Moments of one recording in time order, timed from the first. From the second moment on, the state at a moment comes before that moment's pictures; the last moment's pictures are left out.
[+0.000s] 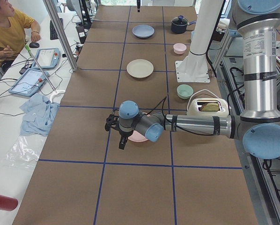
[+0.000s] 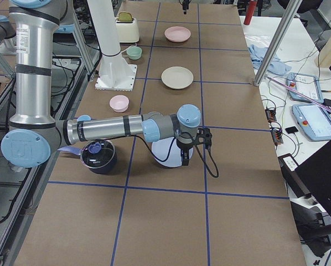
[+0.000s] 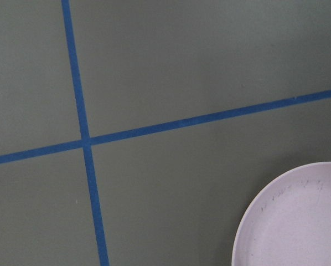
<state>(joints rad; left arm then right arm) -1.24 -1.45 -1.65 -2.09 -2.30 -0.34 1.37 -1.66 1.79 -1.45 2.39 0.25</state>
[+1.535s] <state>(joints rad) -1.04 -1.50 -1.54 -2.09 -2.37 -0.38 1.37 -1.66 1.80 -1.45 2.39 0.25</state>
